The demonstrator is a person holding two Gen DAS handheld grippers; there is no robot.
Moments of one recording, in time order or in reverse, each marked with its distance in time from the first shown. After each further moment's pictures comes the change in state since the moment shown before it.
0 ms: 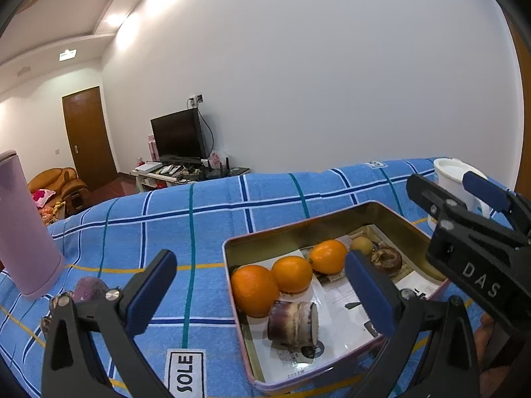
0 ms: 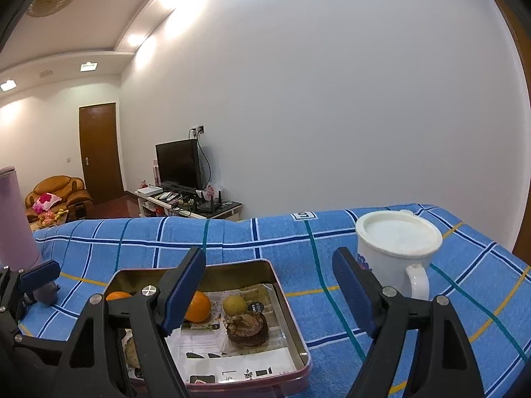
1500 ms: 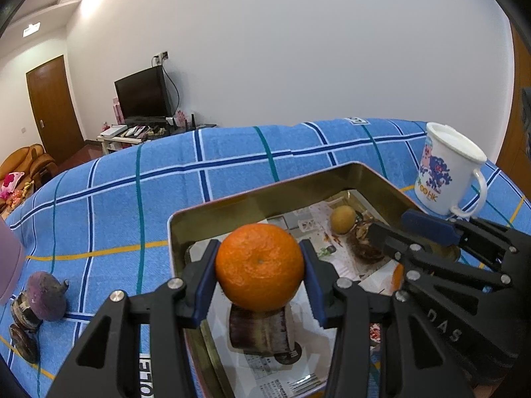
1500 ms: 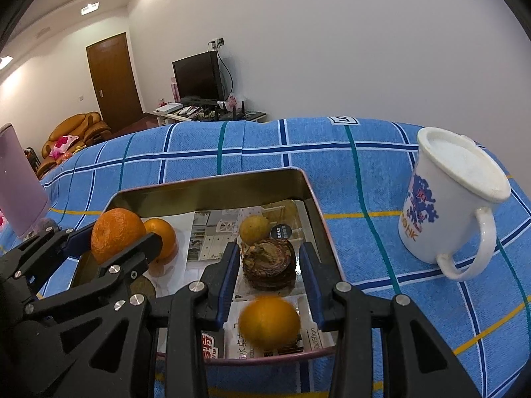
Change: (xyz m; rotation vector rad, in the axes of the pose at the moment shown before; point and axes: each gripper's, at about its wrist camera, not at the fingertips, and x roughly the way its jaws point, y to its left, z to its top) left arm 0.047 -0.013 0.002 0.026 0.218 -0.144; right arm 0.064 0.008 -0.020 -0.020 0.431 0.123
